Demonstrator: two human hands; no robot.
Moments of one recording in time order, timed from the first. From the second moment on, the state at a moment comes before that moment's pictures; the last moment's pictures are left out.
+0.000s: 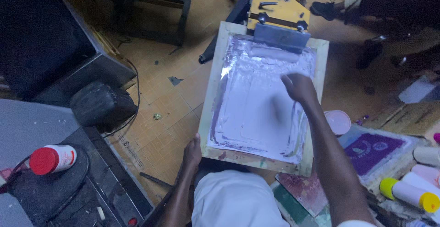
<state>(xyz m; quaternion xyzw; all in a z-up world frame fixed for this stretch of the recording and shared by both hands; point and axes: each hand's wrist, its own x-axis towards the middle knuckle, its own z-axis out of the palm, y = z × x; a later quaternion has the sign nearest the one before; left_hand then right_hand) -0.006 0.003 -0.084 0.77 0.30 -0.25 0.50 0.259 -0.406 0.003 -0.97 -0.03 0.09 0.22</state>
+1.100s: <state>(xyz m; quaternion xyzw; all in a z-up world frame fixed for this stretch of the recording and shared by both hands) 0.002 0.018 -0.060 0.78 0.24 -0.24 0.52 0.164 -0.285 -0.030 -0.97 0.03 0.19 0.13</state>
